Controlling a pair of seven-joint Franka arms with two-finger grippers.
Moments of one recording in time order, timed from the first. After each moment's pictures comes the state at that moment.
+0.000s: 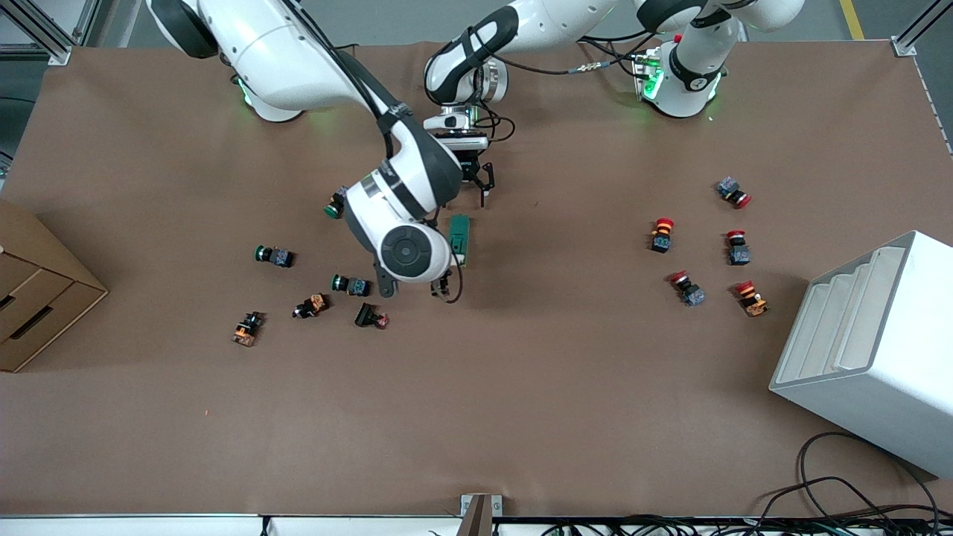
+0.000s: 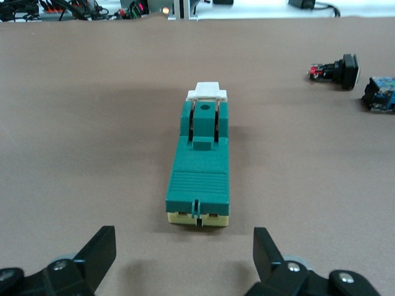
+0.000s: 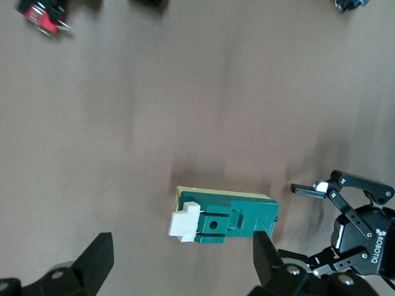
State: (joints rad) left arm -0.87 0.83 -0.52 -1.90 1.75 1.88 -2.54; right arm 0.60 0.78 0.07 -1.28 0.18 1.79 2.02
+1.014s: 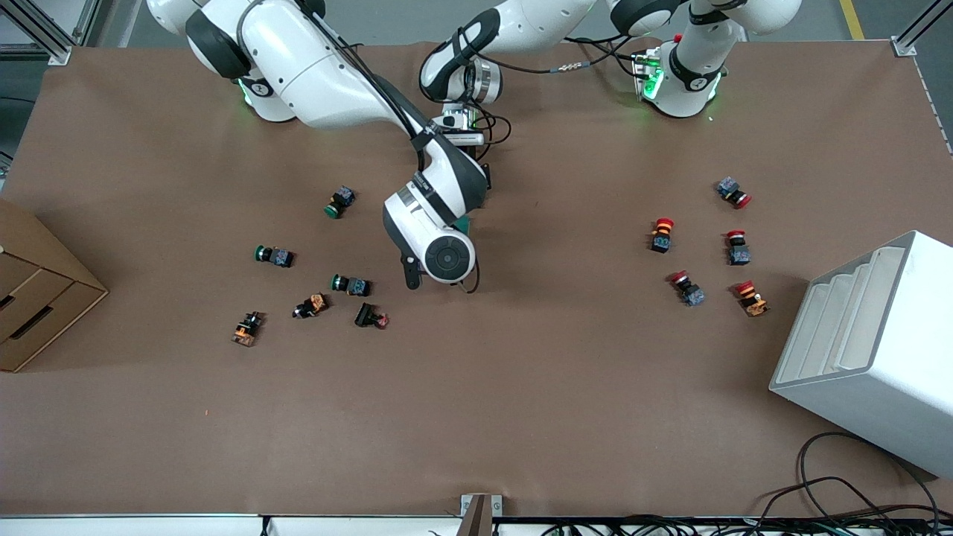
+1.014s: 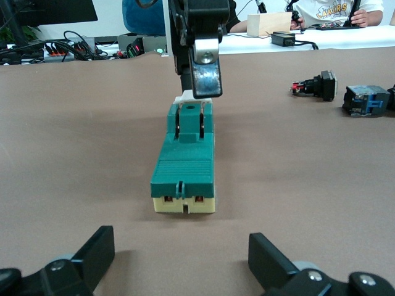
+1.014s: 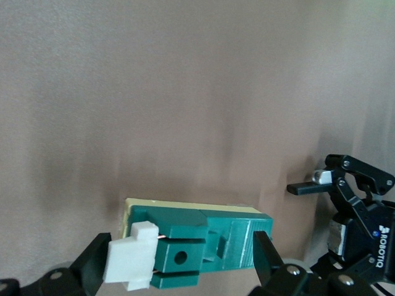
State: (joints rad) left arm -1.02 0.91 -0.43 -1.83 1.79 1.77 -2.58; right arm 0.66 0.88 0.08 -1.26 0.18 1.77 2.06
